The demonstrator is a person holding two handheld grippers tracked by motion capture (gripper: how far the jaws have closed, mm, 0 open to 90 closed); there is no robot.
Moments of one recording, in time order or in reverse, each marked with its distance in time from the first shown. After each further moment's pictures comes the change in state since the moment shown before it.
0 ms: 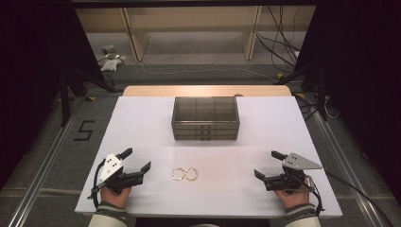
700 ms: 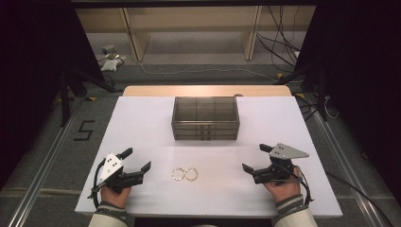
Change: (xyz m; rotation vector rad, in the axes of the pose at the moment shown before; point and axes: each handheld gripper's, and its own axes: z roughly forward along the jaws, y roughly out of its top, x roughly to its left) left arm 0.001 0.000 0.001 0.003 -0.003 0.008; right arm 0.020 0.044 0.023 0.035 0.054 -0.016
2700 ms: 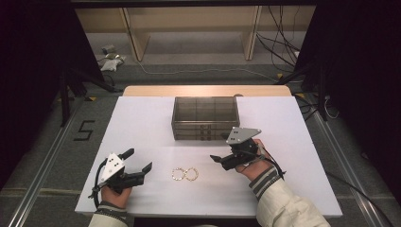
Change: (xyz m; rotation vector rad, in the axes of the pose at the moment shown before) left arm -0.002 0.000 0.001 0.017 -0.017 0.007; right arm 0.037 0.074 0.071 0.149 0.171 -0.305
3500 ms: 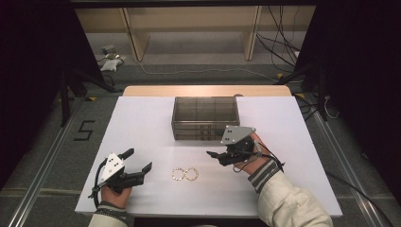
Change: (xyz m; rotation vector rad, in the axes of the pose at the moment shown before) left arm 0.000 0.000 0.000 -0.001 0.000 -0.002; right arm 0.004 0.024 -0.002 0.007 -0.010 -0.163
